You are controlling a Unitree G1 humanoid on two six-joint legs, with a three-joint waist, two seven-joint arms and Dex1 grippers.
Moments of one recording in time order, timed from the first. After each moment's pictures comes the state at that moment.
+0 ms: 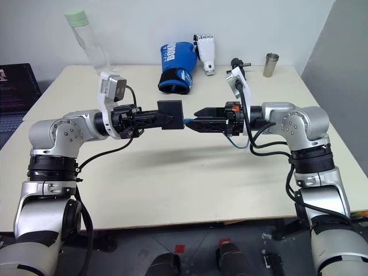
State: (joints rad) left arm -0.92 0.62 0.07 0.34 -0.70 0.93 -1.36; right arm -1.04 -0.50 0.10 0.20 0.75 1.04 1.06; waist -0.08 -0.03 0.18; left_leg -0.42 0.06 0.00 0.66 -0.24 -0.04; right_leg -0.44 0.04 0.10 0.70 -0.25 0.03
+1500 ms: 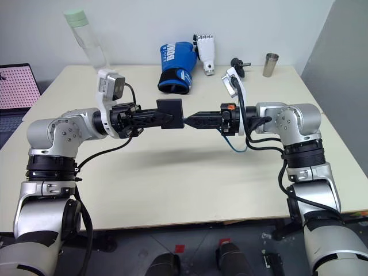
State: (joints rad) left arm -0.92 0.63 0.07 0.32 -0.70 0.93 -1.36; right arm -1.08 -0.44 0.05 0.29 0.73 1.15 1.09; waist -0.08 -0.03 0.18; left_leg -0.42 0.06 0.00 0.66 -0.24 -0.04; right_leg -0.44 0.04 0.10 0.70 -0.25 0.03
